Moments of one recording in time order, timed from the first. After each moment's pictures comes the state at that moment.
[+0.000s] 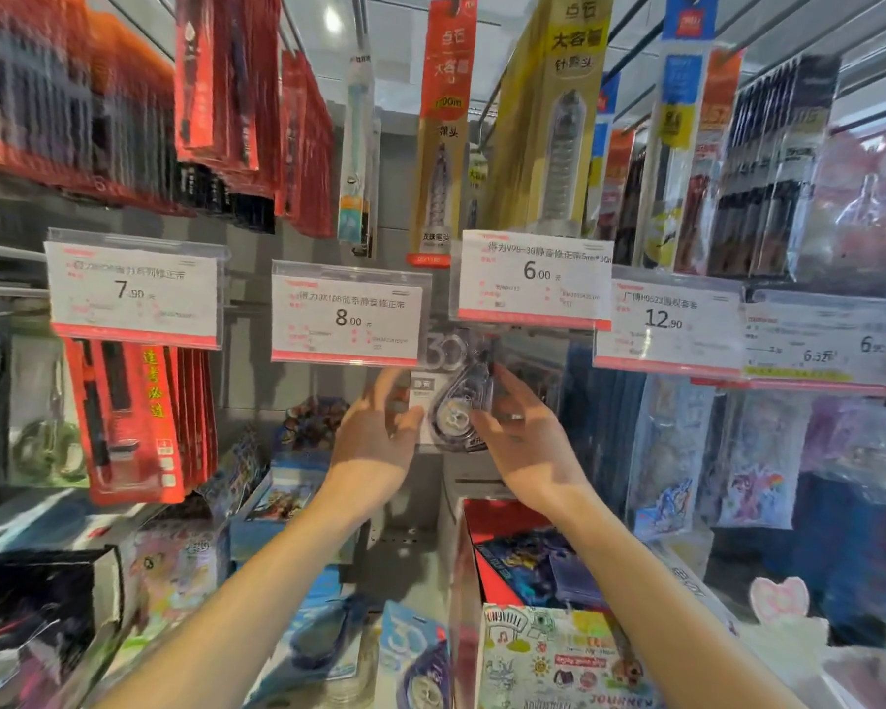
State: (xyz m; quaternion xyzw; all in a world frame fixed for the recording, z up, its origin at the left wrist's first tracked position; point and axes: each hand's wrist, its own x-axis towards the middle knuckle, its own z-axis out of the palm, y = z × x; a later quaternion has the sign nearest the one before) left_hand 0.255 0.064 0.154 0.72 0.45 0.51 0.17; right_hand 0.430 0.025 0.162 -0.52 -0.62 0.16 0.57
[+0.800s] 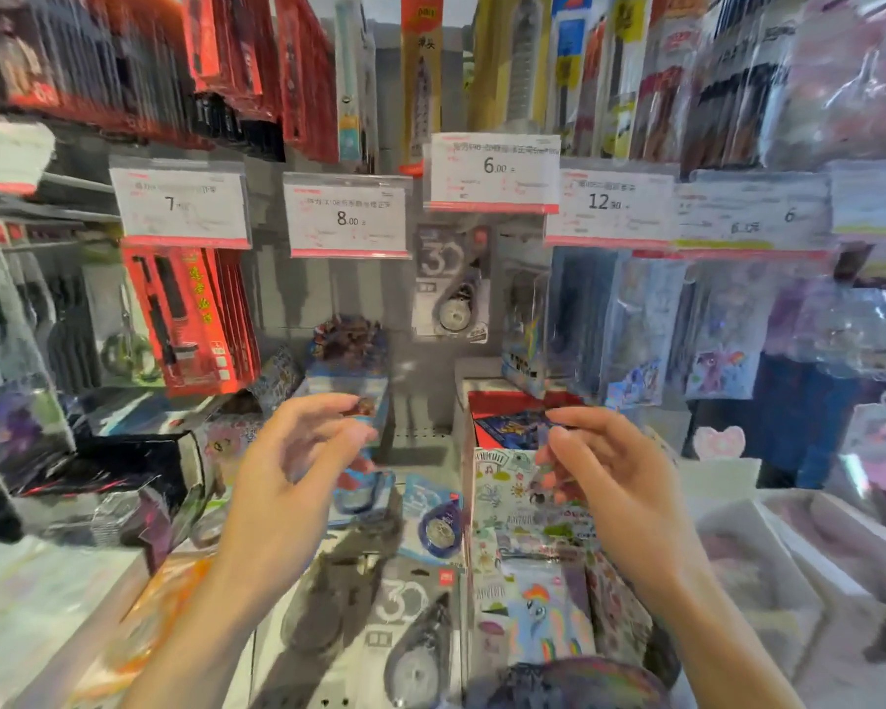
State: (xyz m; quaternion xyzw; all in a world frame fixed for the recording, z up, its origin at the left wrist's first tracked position) left_hand 0.174 -0.116 0.095 0.62 0.32 0.63 0.35; right_hand 0.429 -0.170 0.095 -0.45 -0.54 0.26 0.66
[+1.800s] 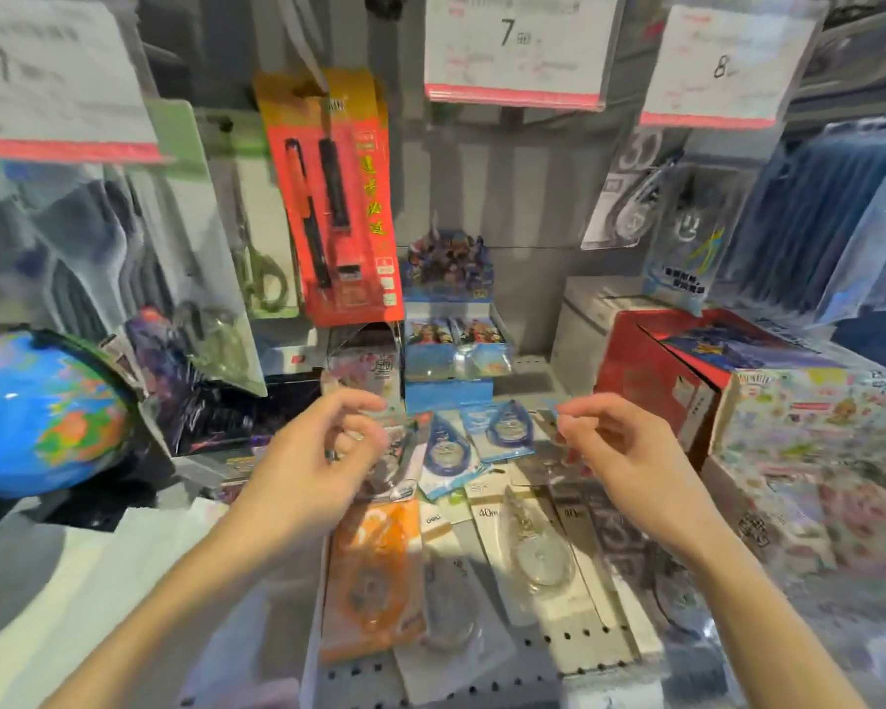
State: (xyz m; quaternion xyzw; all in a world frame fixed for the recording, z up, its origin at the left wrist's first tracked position) left_hand -0.035 0.000 0.029 0.74 0.41 0.42 0.33; right_hand 0.246 -0.089 0.037 -0.64 -0.54 0.19 0.52
